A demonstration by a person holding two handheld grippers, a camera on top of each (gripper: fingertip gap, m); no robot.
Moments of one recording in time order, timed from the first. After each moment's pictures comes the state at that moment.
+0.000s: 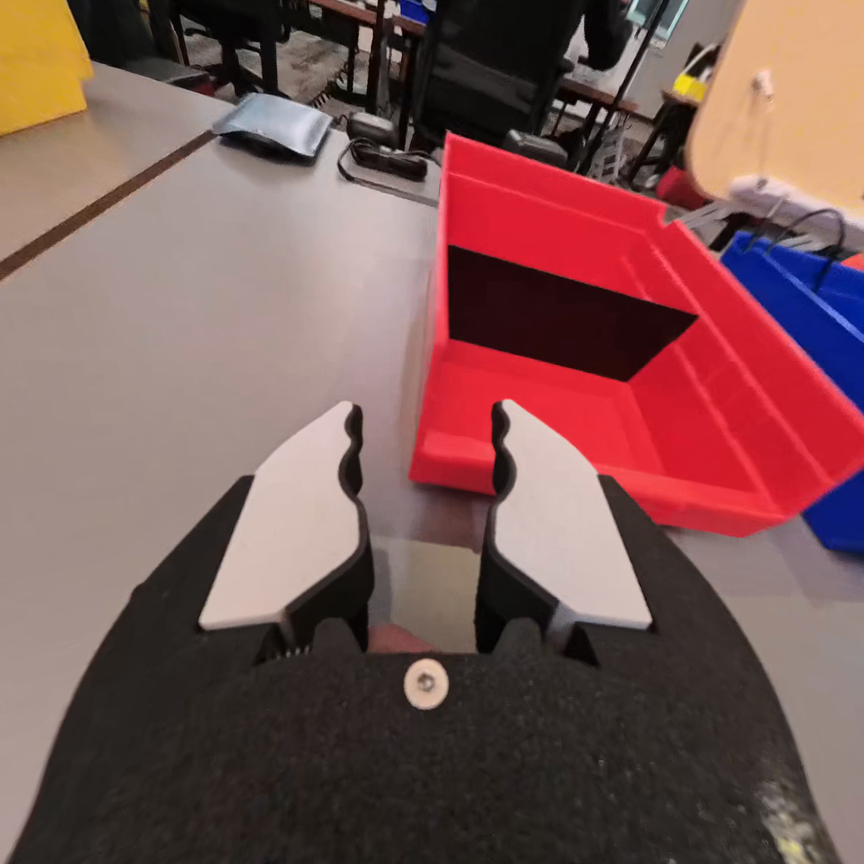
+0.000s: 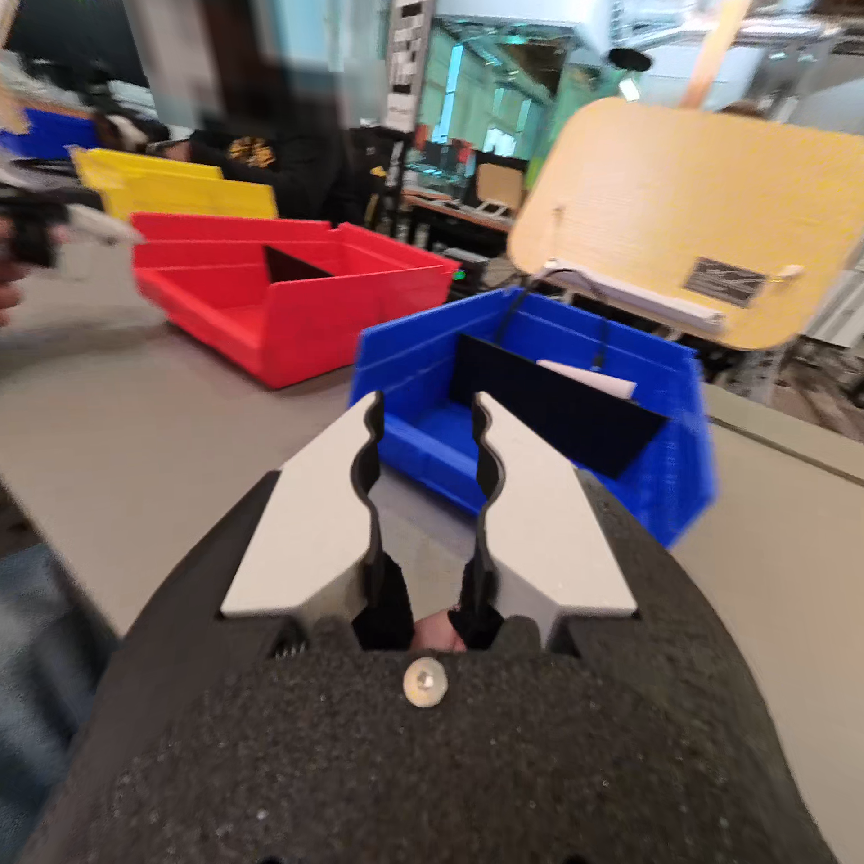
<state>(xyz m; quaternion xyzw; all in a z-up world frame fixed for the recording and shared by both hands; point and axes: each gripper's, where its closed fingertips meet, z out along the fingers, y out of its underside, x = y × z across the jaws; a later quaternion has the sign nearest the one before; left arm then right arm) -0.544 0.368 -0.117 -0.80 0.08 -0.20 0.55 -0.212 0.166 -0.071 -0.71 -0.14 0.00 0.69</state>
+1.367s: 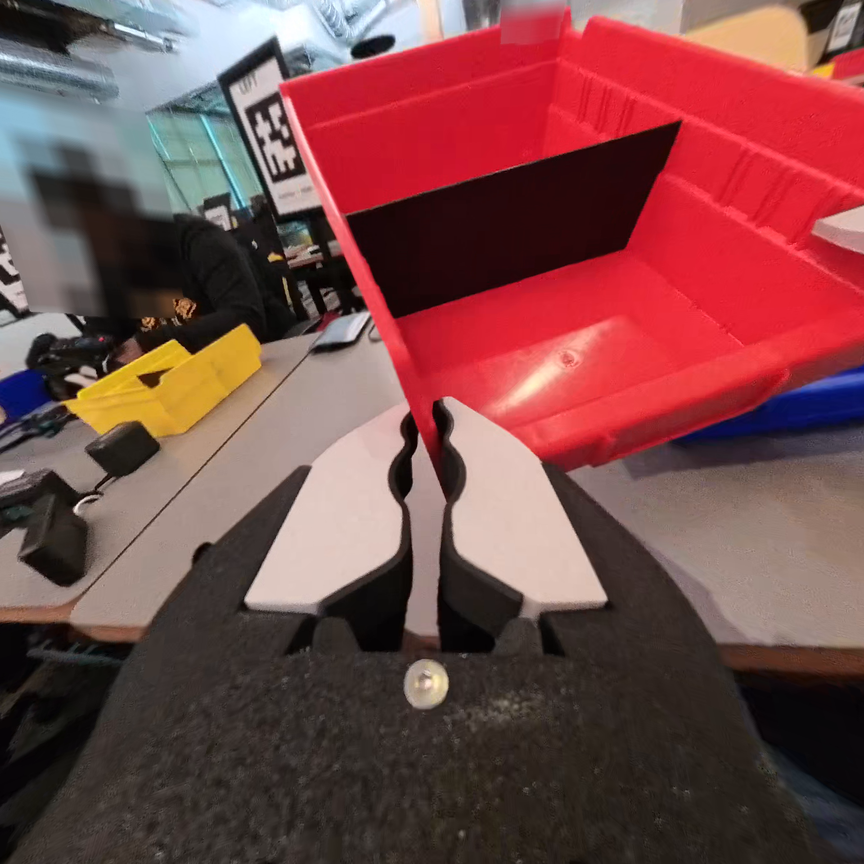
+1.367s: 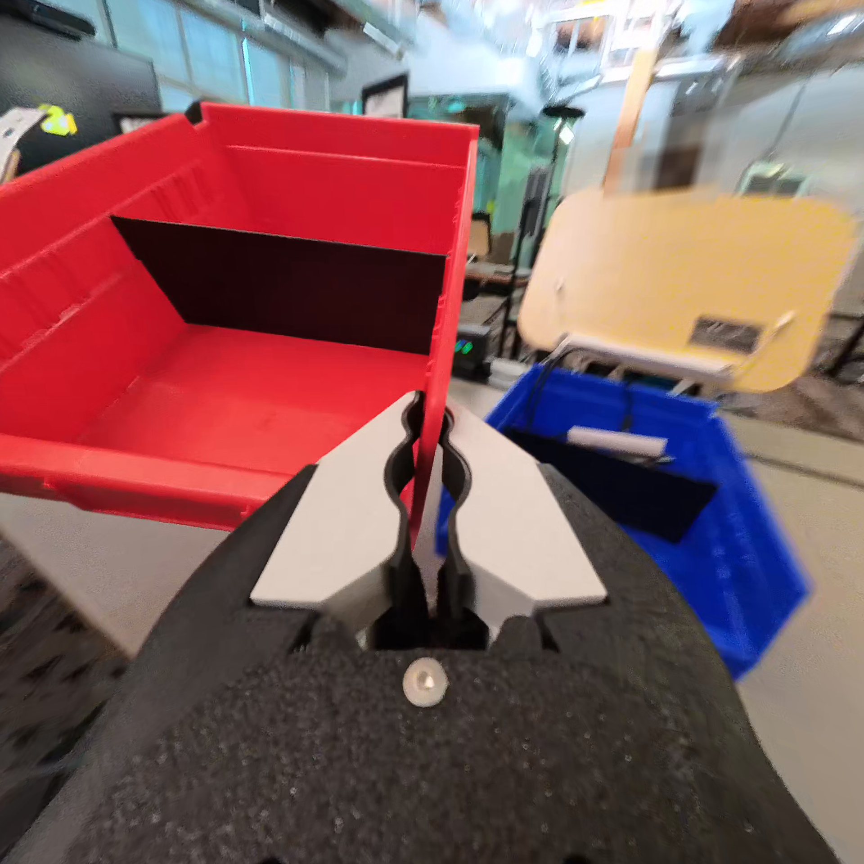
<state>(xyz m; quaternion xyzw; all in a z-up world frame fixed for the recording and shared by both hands) -0.469 0.161 -0.015 -0.69 0.18 0.00 0.70 -0.278 0.173 0.000 -0.68 -0.06 0.01 0.73</state>
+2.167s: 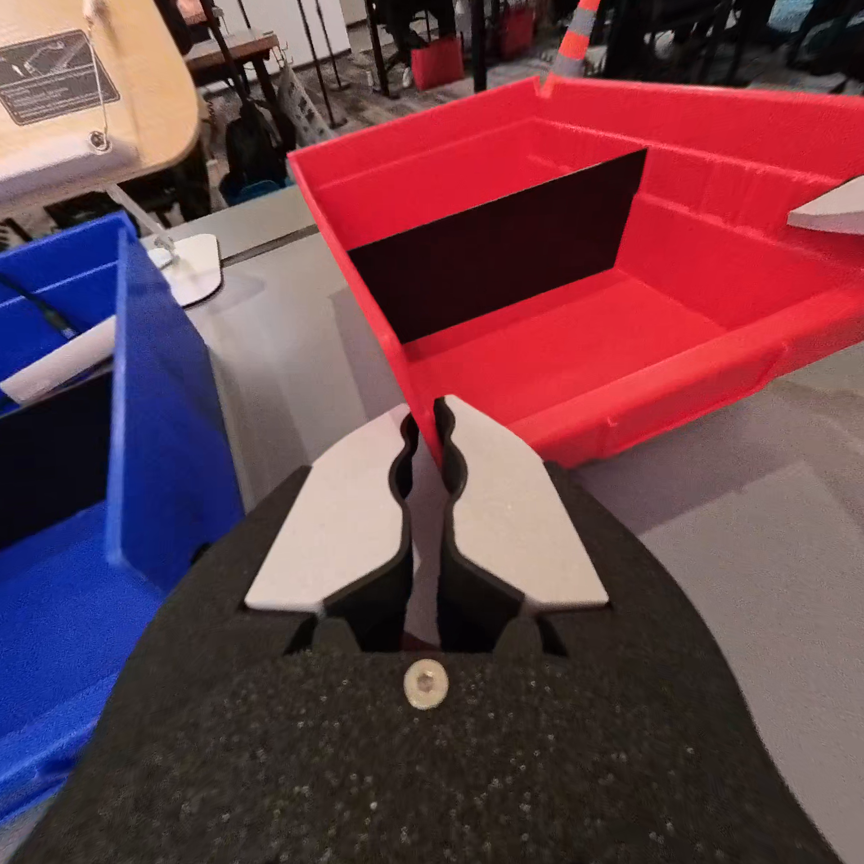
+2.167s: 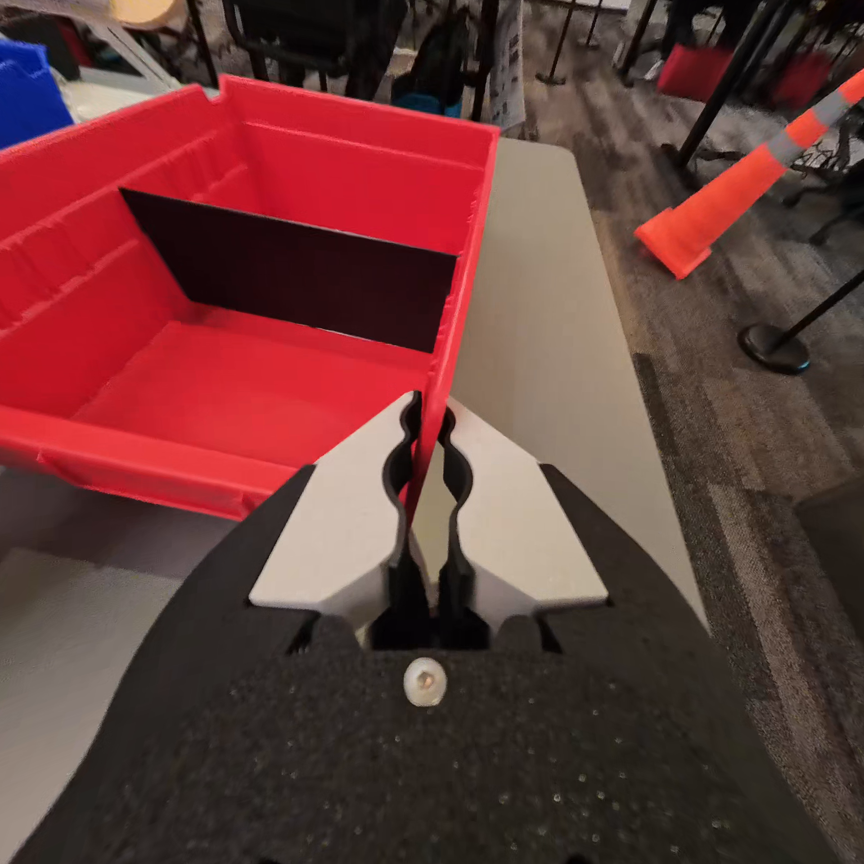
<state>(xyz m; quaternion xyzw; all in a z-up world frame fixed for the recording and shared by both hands) 0.031 0.162 -0.124 -0.73 0.38 -0.18 0.54 0.206 0.094 -0.114 -0.83 0.10 -0.12 0.53</state>
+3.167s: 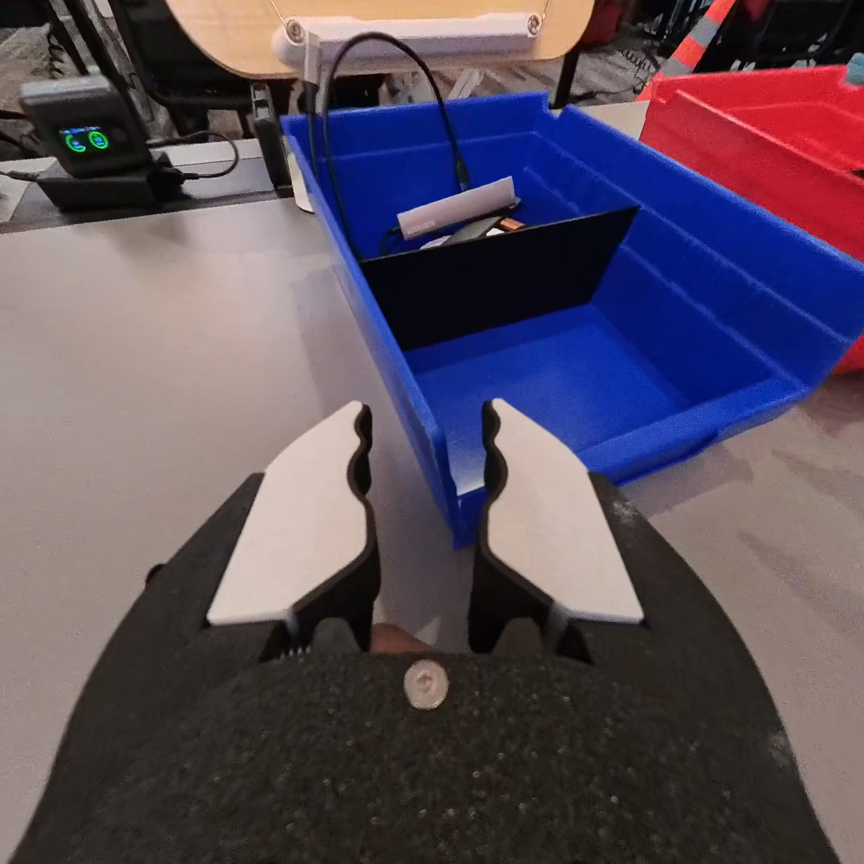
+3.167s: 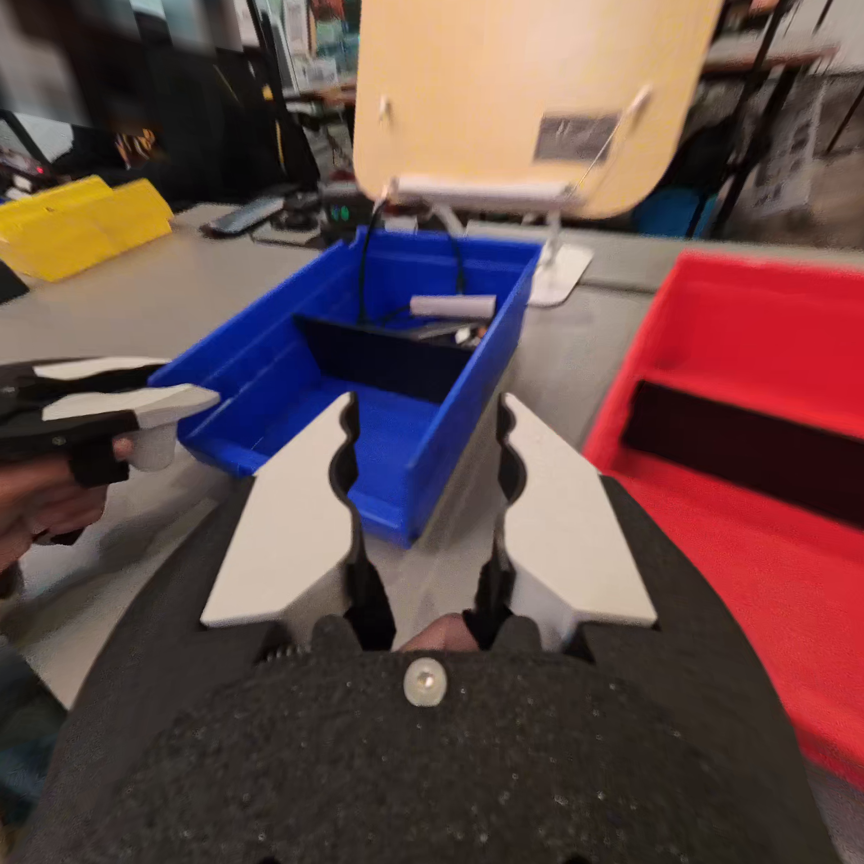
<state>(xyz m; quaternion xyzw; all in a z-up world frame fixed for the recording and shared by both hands) -0.246 0.274 -0.118 -0.78 0.30 -0.21 0.51 -0.058 0.189 -0.050 -0.80 0.00 0.07 0.60</state>
